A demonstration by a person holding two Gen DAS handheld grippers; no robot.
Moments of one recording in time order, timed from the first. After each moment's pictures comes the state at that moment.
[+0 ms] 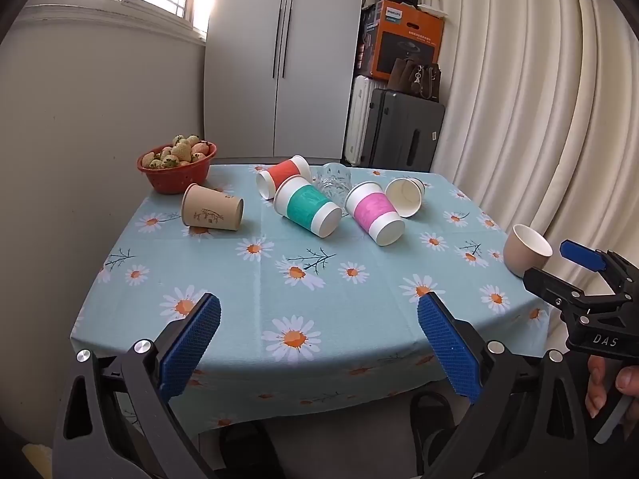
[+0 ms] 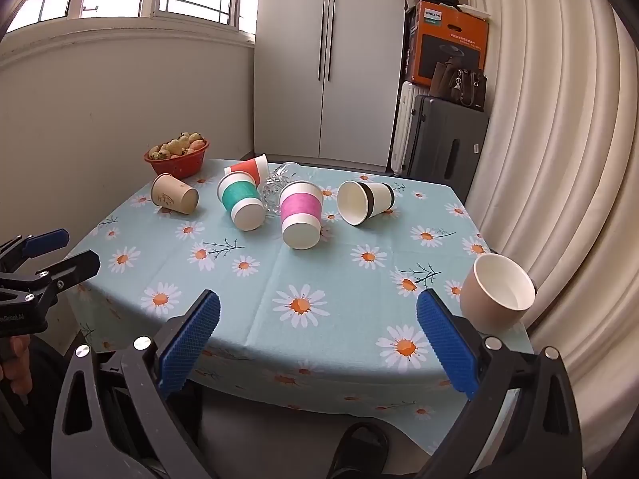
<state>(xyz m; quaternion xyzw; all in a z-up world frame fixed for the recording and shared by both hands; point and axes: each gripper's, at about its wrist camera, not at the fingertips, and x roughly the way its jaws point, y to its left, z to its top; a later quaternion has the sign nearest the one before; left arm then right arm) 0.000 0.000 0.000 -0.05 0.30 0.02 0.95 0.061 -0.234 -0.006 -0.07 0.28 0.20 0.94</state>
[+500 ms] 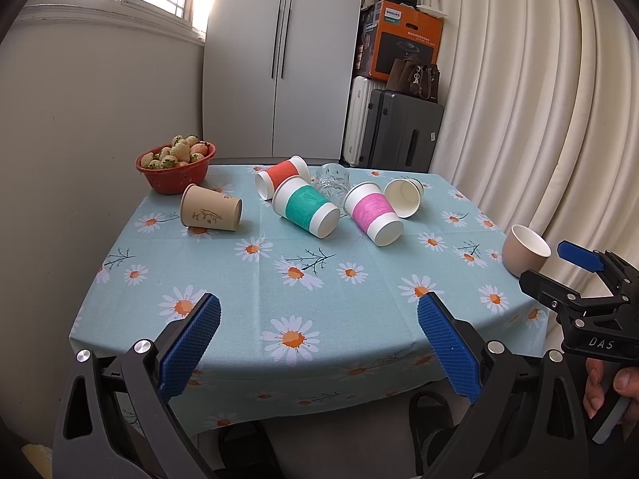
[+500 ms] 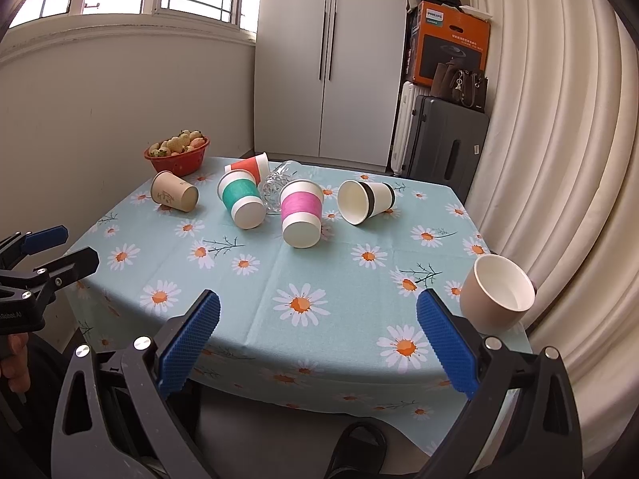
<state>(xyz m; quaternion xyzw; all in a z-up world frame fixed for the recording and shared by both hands) 0.000 -0.002 0.002 -0.05 0.30 0.02 0.95 0.060 -0.234 -0.006 -0.08 0.28 0.19 0.94</state>
